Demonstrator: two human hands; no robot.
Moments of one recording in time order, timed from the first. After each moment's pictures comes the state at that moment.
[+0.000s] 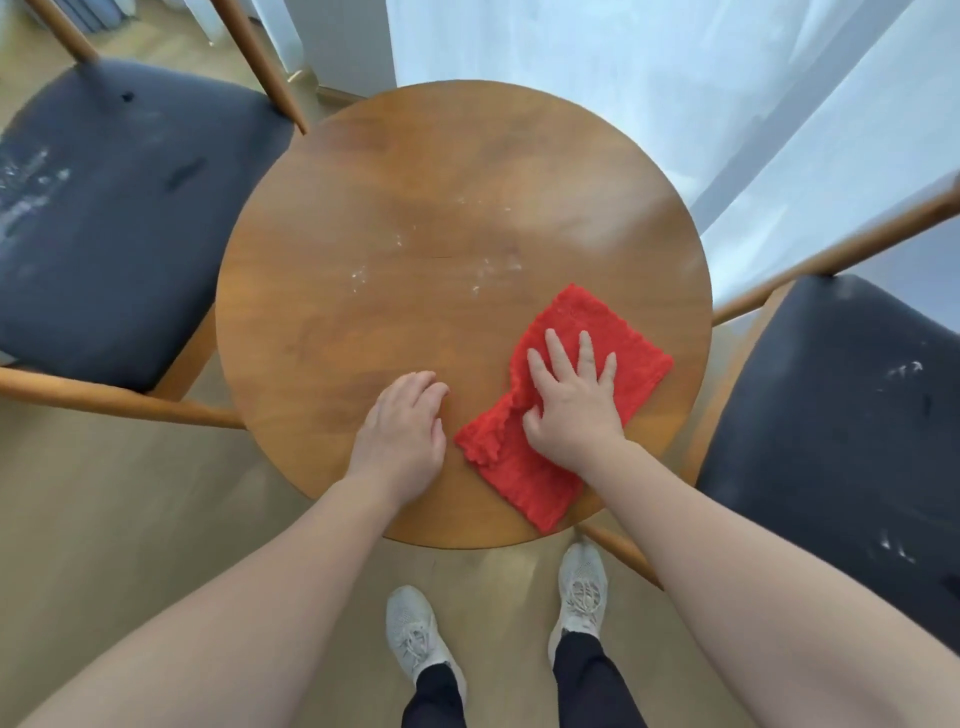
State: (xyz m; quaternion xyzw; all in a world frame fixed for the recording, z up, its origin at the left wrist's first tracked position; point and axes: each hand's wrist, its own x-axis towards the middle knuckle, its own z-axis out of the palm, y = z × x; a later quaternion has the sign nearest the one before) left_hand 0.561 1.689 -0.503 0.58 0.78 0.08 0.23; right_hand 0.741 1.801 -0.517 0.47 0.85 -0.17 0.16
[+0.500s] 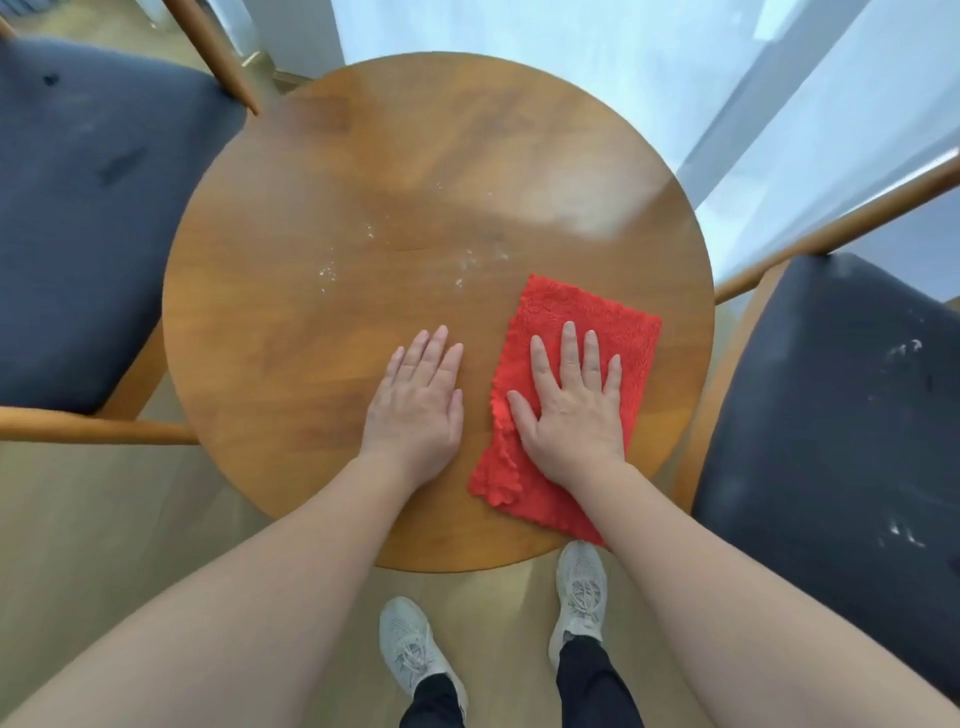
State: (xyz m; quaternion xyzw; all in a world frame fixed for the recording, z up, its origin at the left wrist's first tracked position) left_hand 0.566 1.730 -0.536 0.64 0.74 0.08 0.18; right_hand 0.741 1.790 -0.541 0.55 0.82 -0.13 0.11
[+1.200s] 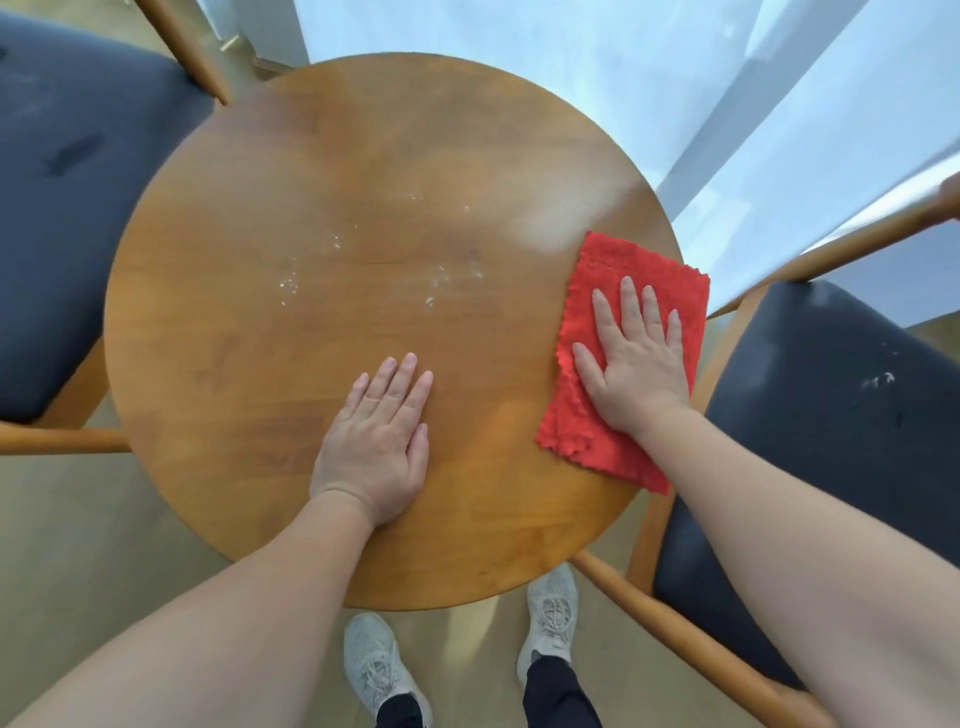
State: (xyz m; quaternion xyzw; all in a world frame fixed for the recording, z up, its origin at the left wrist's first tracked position) left_hand 0.569 1.722 -0.545 0.64 0.75 0.01 0.17; right_hand 0.808 1.896 -0.545 0.56 0.82 -0.09 0.12
